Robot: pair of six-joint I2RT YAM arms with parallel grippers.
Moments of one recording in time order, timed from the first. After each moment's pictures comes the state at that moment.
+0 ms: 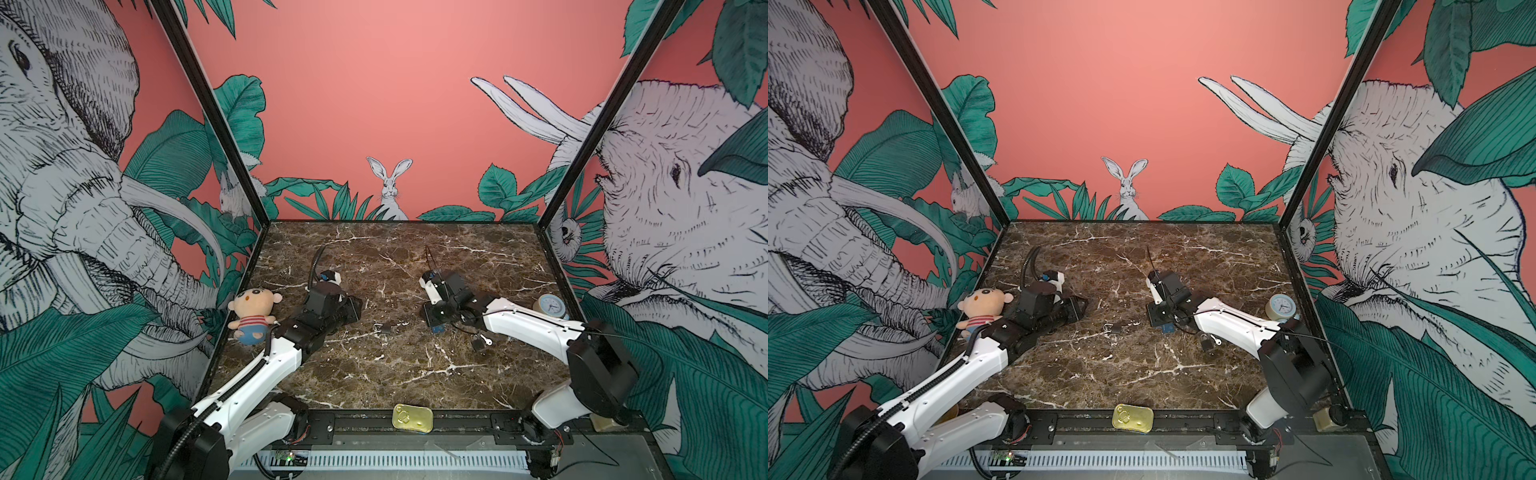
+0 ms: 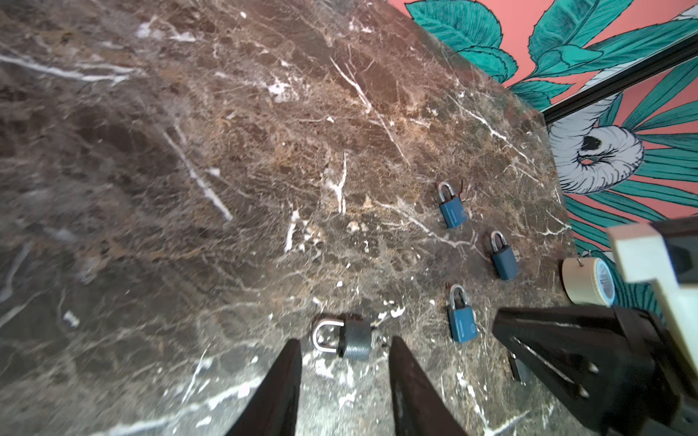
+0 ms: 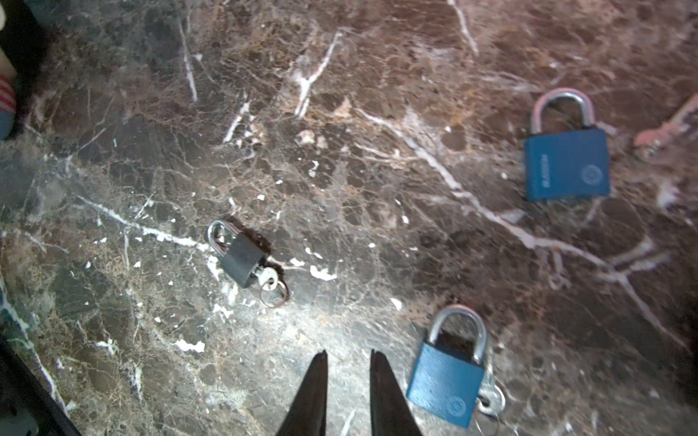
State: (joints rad) left arm -0.50 0.99 0.62 -0.30 0.04 -0.69; right arm 0.73 1.56 0.99 -0.37 -0.12 0.30
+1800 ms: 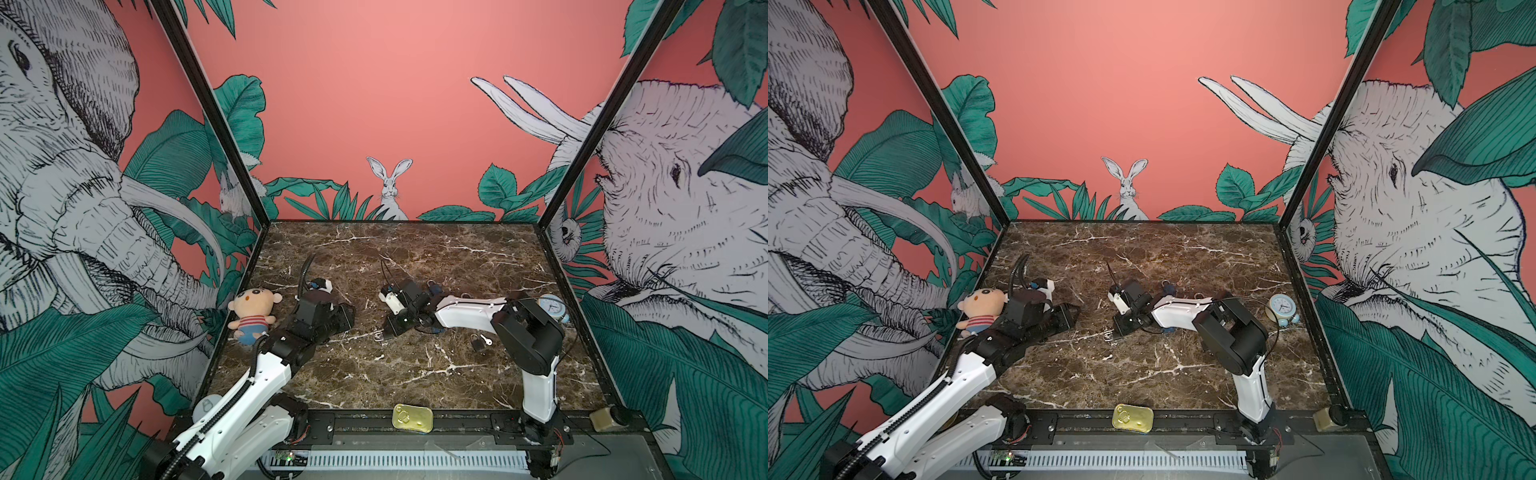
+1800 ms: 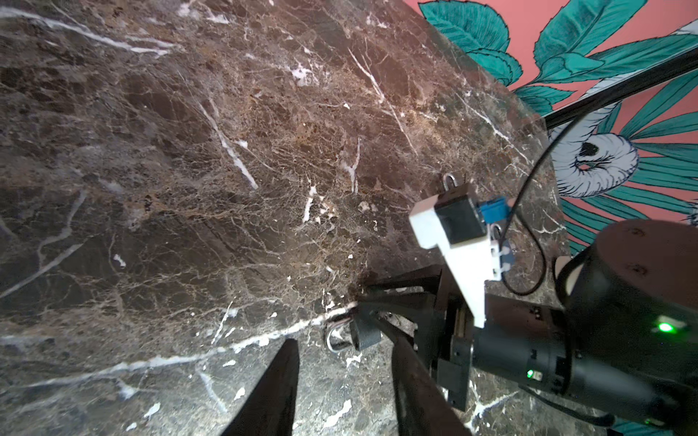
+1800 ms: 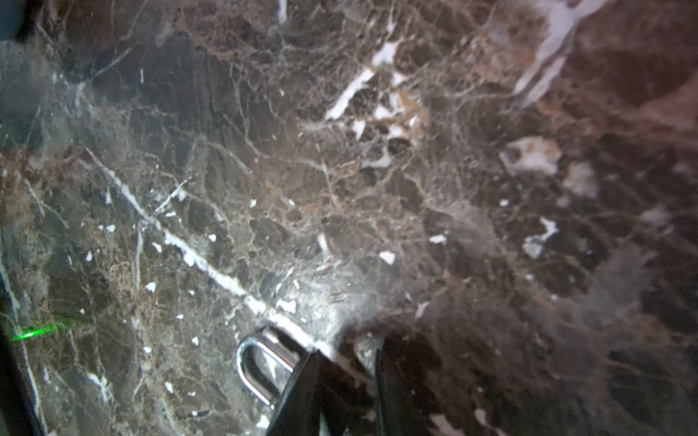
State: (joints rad) left arm -0.48 0.84 0.59 -0.40 0.04 -0.72; right arm 0.87 1.95 1.17 -0.19 -0.27 0.28
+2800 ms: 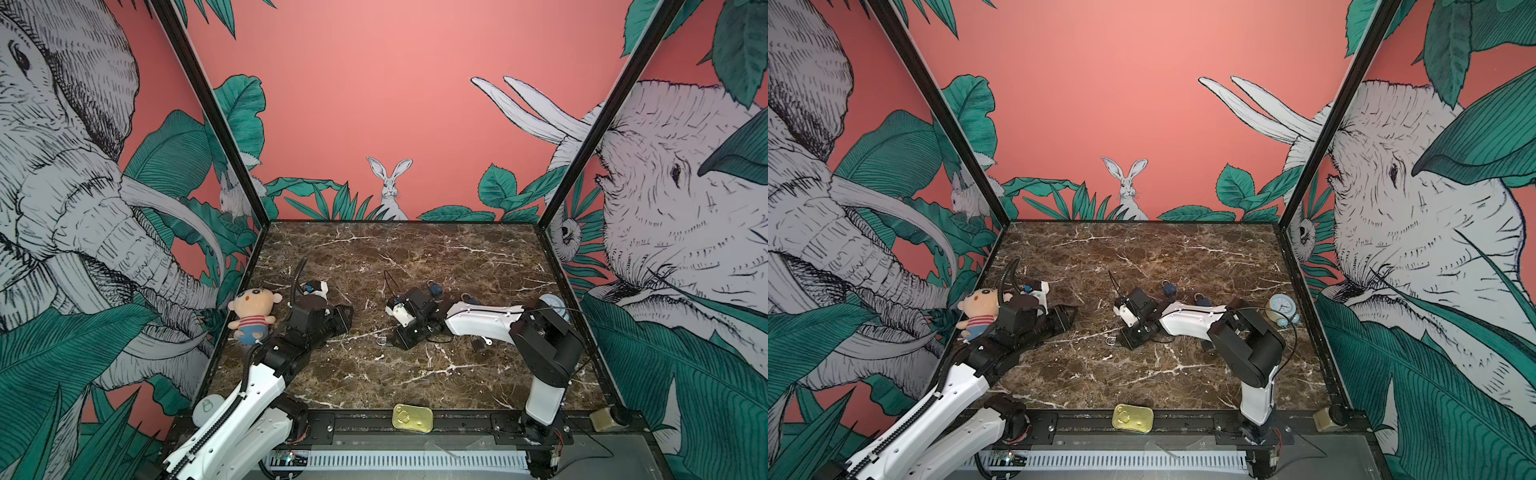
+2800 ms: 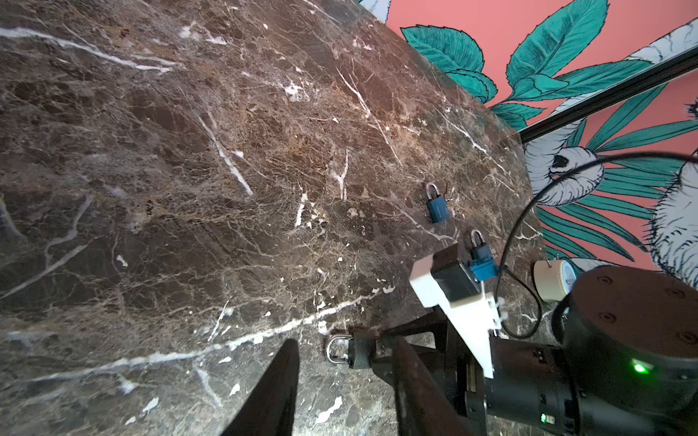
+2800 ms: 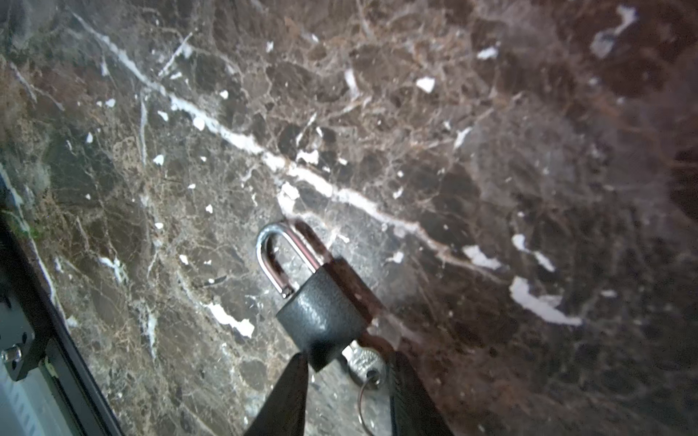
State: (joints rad) left arm -0.48 0.76 0.57 -0.42 0.04 -0.74; right arm 0.88 1.82 1.06 -0.33 -0.31 0.24
